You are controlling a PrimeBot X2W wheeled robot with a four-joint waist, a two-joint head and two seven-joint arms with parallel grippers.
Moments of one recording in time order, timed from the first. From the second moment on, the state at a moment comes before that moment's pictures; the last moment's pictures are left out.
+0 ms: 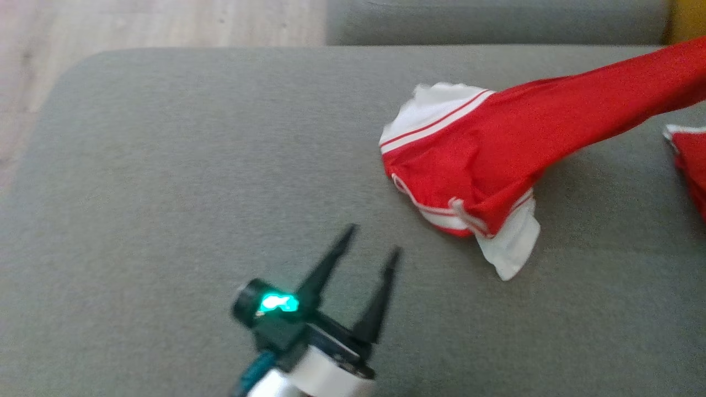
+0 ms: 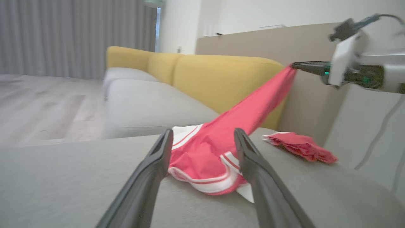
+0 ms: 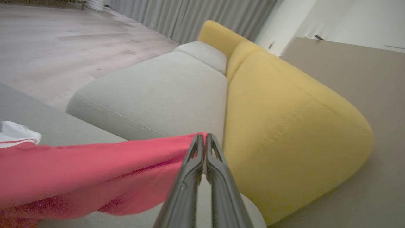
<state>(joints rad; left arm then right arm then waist) -0.13 0.06 -0.61 0.10 -0.25 -0.07 -0.26 -0.79 -0.86 0.56 0.65 0.50 0.13 -0.08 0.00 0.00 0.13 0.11</state>
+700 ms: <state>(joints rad) -0.55 0.06 -1.11 0.47 -0.50 -0.13 -0.12 -0.68 -0.63 0.22 0.47 0.25 0.13 -0.03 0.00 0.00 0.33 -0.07</state>
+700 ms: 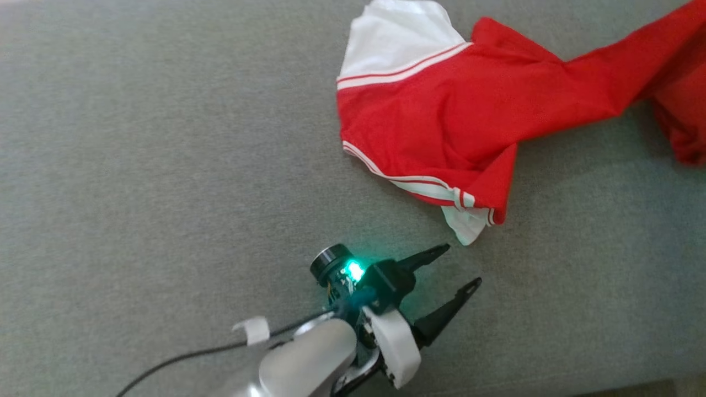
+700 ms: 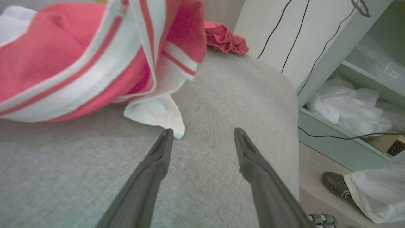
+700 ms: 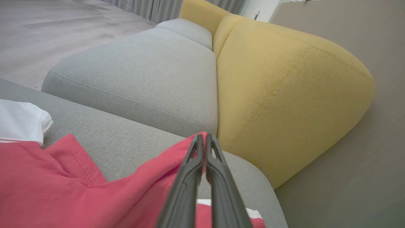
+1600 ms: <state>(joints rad) -0.79 0.06 -1.29 0.51 -0.80 -0.08 -0.11 -0.67 -0.55 0.17 0.39 0.24 0.13 -0.04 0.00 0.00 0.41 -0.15</state>
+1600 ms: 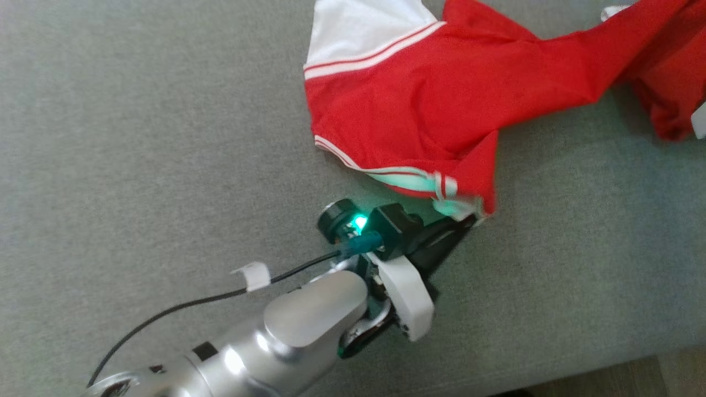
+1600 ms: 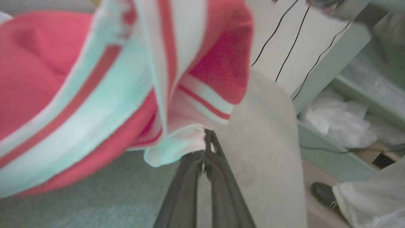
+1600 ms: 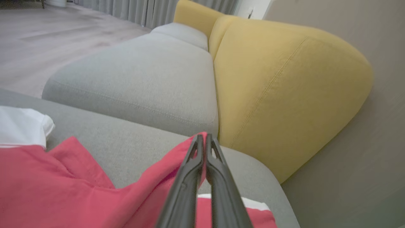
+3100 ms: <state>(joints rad) -0.93 0.39 -0.85 0.15 -1.18 -0.11 -0.17 -0.92 -0.42 0.27 0.78 0.12 0.13 -0.24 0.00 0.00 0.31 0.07</state>
